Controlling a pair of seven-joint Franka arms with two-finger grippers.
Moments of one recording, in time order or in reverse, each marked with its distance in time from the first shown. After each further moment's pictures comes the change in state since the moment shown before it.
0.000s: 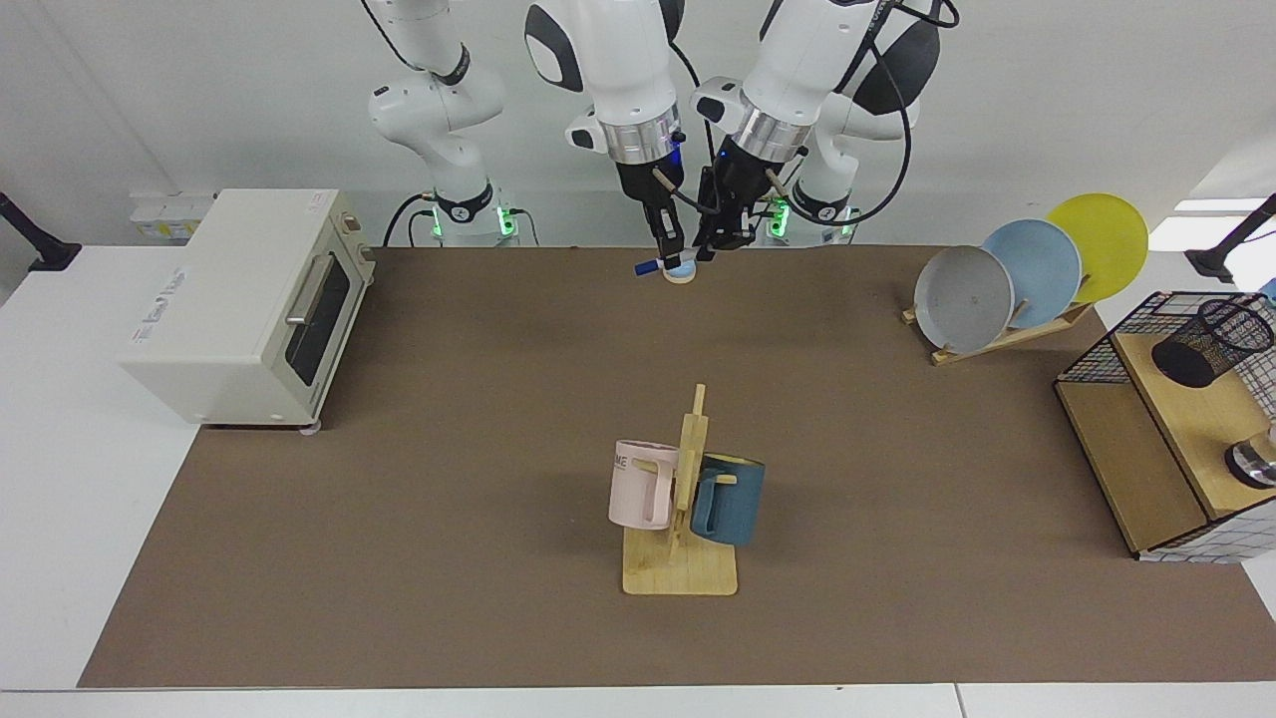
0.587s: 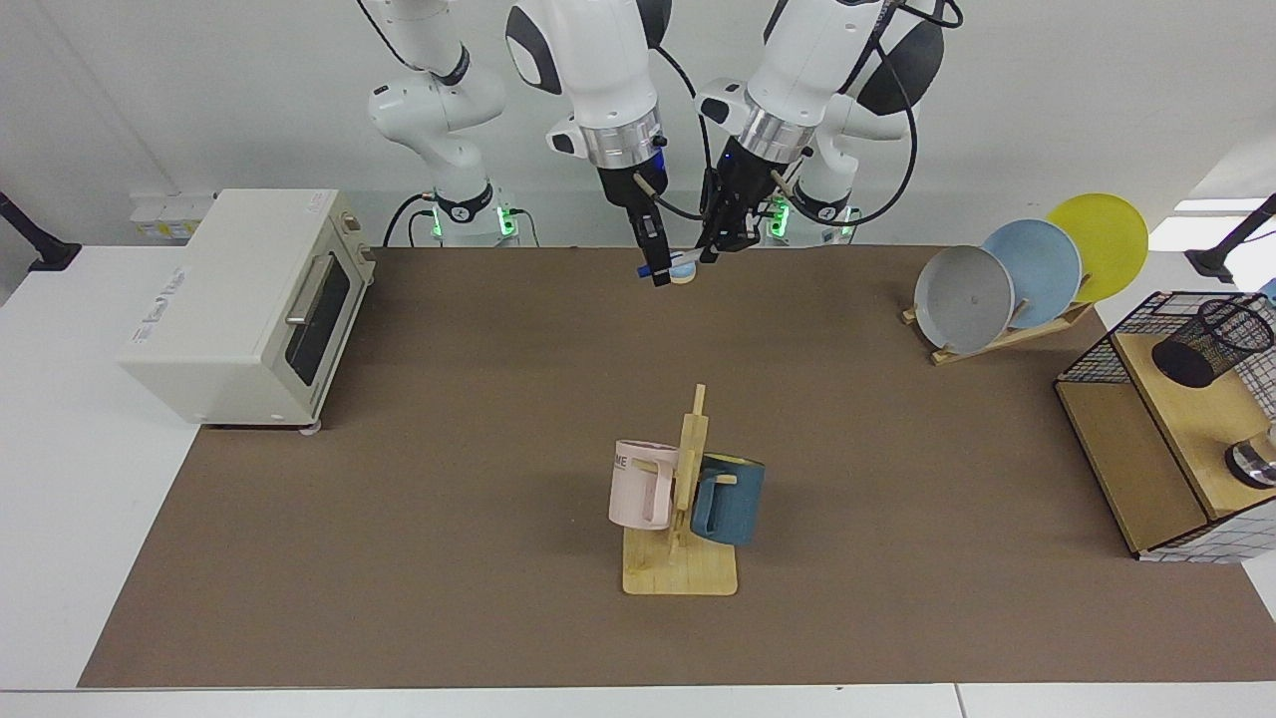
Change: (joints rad) left arm 0.001 0.000 0.009 0.000 0.001 0.008 -0.006; right arm -0.053 -0.002 -0.006 0.009 0.000 0.009 -0.060
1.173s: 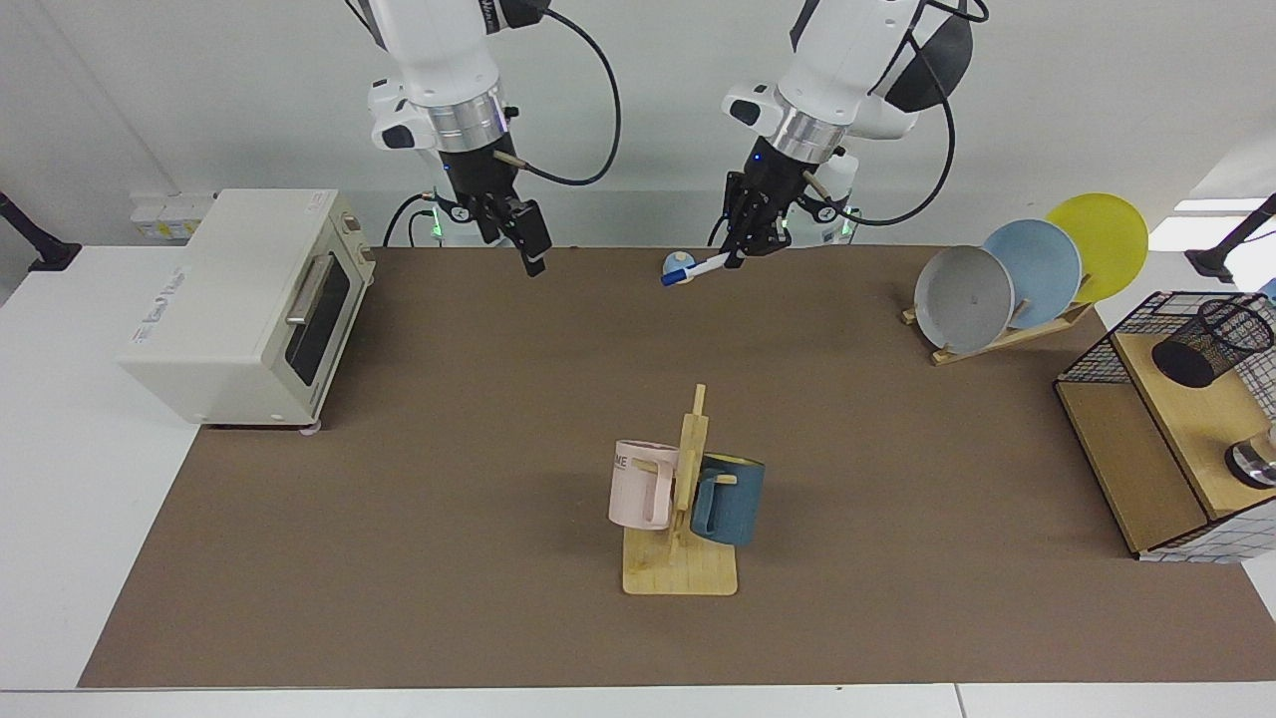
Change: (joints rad) left arm 0.023 -0.012 0.034 0.002 0.009 -0.001 -0.001; right arm -0.252 -0.107 -0.019 0.013 -0.025 -0.227 -0.816
